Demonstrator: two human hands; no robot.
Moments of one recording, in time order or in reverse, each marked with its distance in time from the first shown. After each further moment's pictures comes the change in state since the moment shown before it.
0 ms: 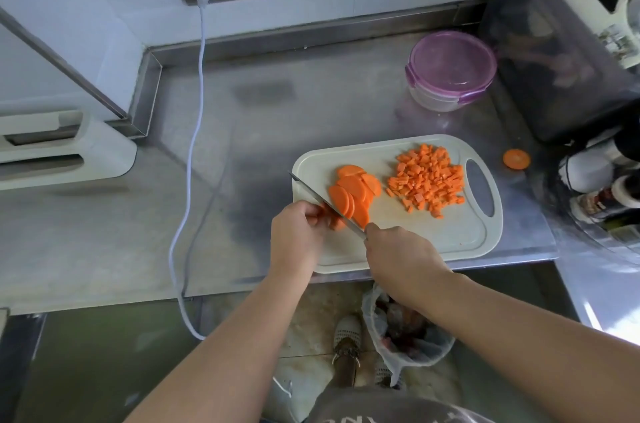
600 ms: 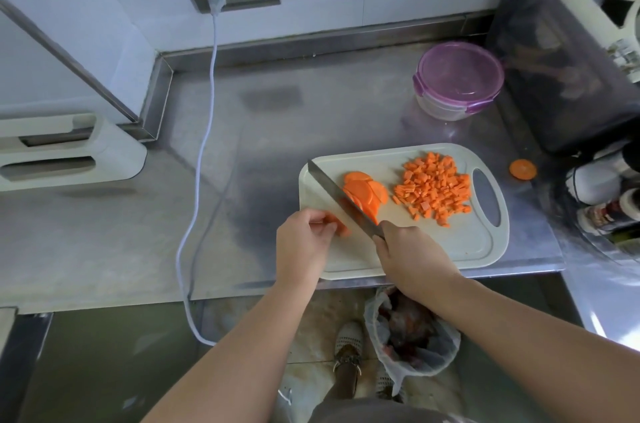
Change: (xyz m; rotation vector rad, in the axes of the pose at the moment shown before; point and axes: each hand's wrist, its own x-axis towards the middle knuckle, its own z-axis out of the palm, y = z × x) left_hand -0.005 -0.001 -0.002 -0.071 0.029 -0.007; right_hand 0.005 0.009 -0.001 0.243 0.100 0.074
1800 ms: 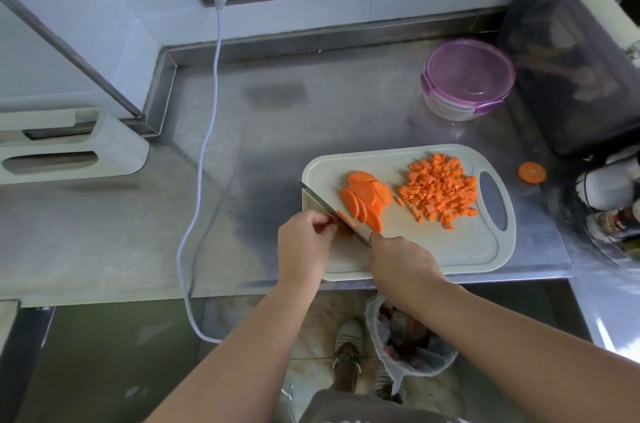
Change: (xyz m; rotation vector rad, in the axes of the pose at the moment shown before) left_hand 0.005 -0.002 0.002 0.108 0.036 0.005; right_hand 0.008 -0.011 0.014 -0.183 -0.135 0.010
